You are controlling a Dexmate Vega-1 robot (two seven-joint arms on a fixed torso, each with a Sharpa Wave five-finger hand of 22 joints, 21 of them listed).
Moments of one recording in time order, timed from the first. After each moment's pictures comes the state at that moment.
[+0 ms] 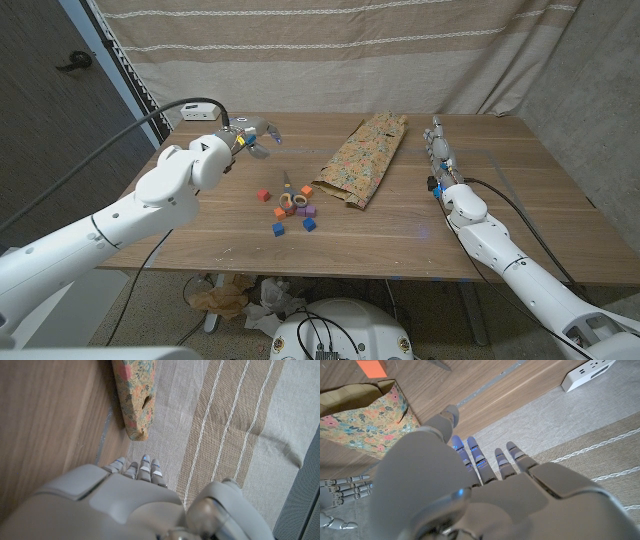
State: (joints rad) left arm 0.84 1.04 0.52 -2.22 0.70 0.58 -0.29; left_hand 1.09 -0.08 0.63 -0.16 0.18 0.58 -0.22 0.40 0.39 0.52 -0.22 0.23 0.30 0.13 -0.04 0.19 0.19 0.17 -0.04 0.19 0.17; right arm -0.91 -0.49 -0.35 -1.41 0.56 0.25 -0.23; right_hand 0.19 0.02 -0.20 0.03 0.46 0.02 0.05 0.20 0.18 0.05 0.03 0.24 0.19 -0.14 -0.03 0.18 0.18 -0.13 0.02 0.19 0.18
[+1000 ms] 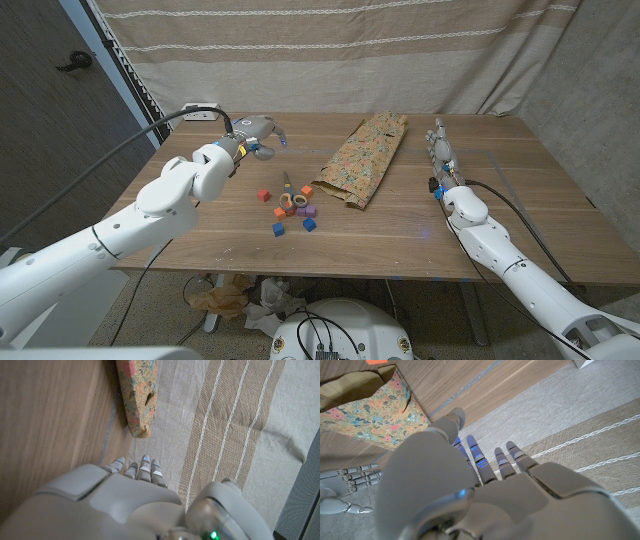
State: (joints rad) left arm 0.90 1.03 0.50 -2.20 0.73 0.50 -0.15; left_hand 1.12 -0.04 0.65 -0.16 0.18 0.70 -0.22 0.46 0.40 0.55 -0.22 0.23 0.32 0.13 -0.04 0.19 0.19 0.17 -0.04 0.19 0.17; right arm -0.92 -0.48 -0.34 -1.39 0.57 0.27 -0.22; right_hand 0.19 0.03 -0.20 0.03 0.46 0.02 0.05 0.20 0.18 0.05 0.03 0.24 0.19 -0.15 -0.03 0.18 0.18 -0.13 0.02 0.19 0.18
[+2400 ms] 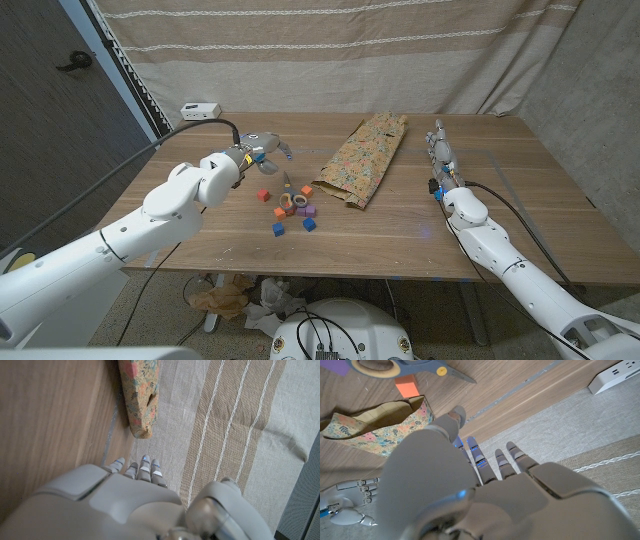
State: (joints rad) left arm 0.89 1.01 0.53 -2.18 0.70 0.48 -0.23; left_hand 1.14 -0.06 0.66 -0.17 0.18 0.61 -0.22 0.41 0.35 0.53 -0.22 0.22 0.32 0.11 -0.04 0.19 0.19 0.17 -0.04 0.19 0.17; right arm -0.92 -0.48 -0.35 -1.39 0.58 0.28 -0.22; right_hand 0.19 0.03 -0.20 0.03 0.46 0.02 0.05 0.20 0.18 0.05 0.03 0.24 0.19 -0.15 -0.03 0.18 0.18 -0.14 0.02 0.19 0.18
